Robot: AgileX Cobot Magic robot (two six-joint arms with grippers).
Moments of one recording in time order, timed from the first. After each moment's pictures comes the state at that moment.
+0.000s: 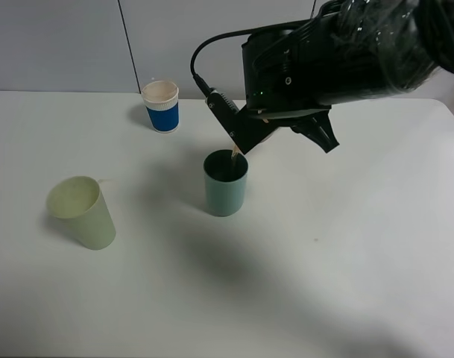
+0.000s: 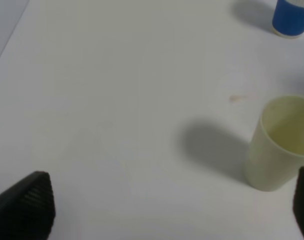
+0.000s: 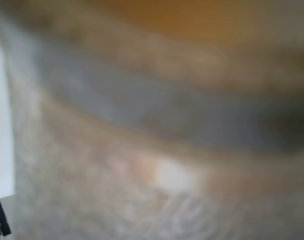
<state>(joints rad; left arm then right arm) 0.00 0.00 -0.51 0.07 1.06 -0.10 0.88 1.83 -1.17 -1.13 1.00 -0.60</state>
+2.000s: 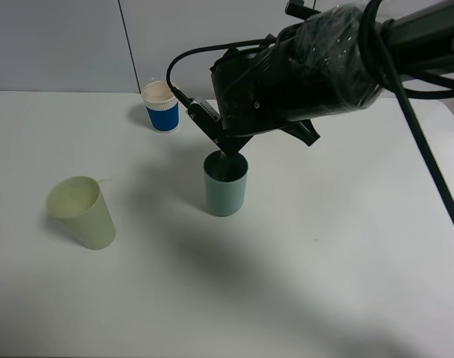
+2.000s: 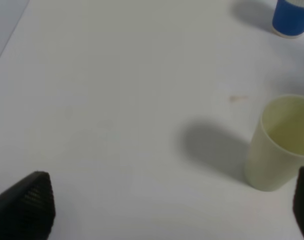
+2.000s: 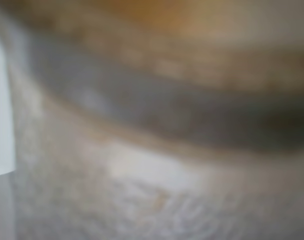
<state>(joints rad) 0.00 0.00 -0.51 0.07 1.06 -0.10 0.93 1.91 -1.22 -1.26 1.00 -0.60</state>
